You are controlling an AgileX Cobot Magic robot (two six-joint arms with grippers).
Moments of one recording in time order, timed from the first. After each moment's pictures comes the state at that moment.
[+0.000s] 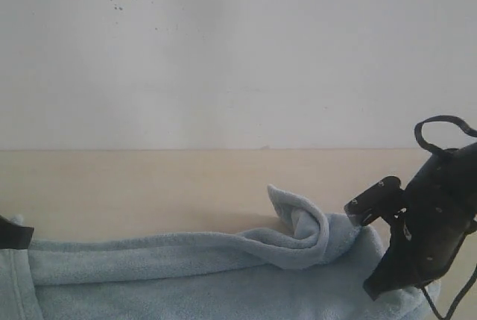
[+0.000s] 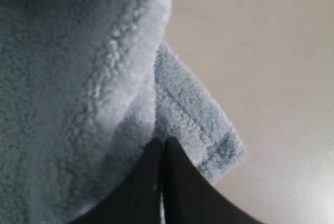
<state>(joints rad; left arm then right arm) -0.28 1.23 -0.62 0.80 0.39 -0.80 0.33 1.89 -0.97 -0.55 0.51 0.25</state>
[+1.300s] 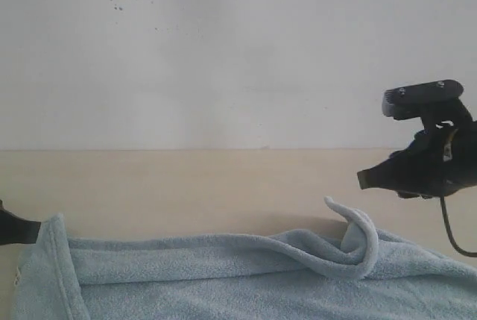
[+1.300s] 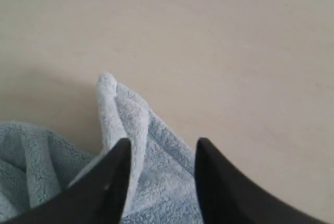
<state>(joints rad) -0.28 1.23 -0.62 0.76 0.35 -0.80 0.26 1.57 -0.93 -0.37 0.24 0.34</state>
